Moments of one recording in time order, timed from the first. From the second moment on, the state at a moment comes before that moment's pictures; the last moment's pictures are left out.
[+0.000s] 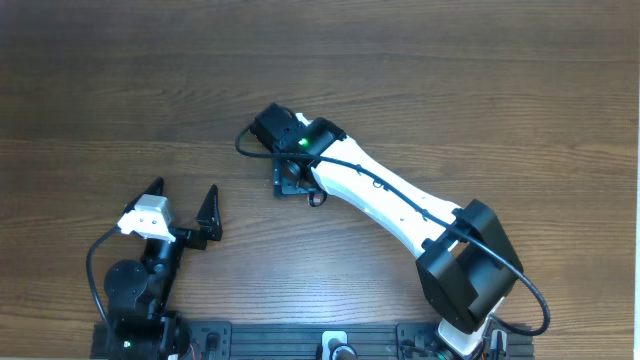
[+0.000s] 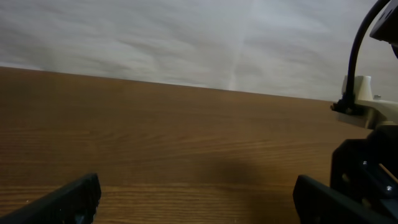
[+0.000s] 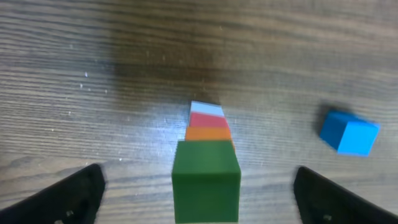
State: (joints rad) left arm -0.03 0.01 0.01 -0.06 0.15 -0.18; right arm 0.78 1.89 1.49 -1.03 0.12 0.72
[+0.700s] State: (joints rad) left arm -0.03 0.01 0.01 -0.06 0.15 -0.18; right arm 0.60 1.59 1.49 -1.20 0.15 0.64
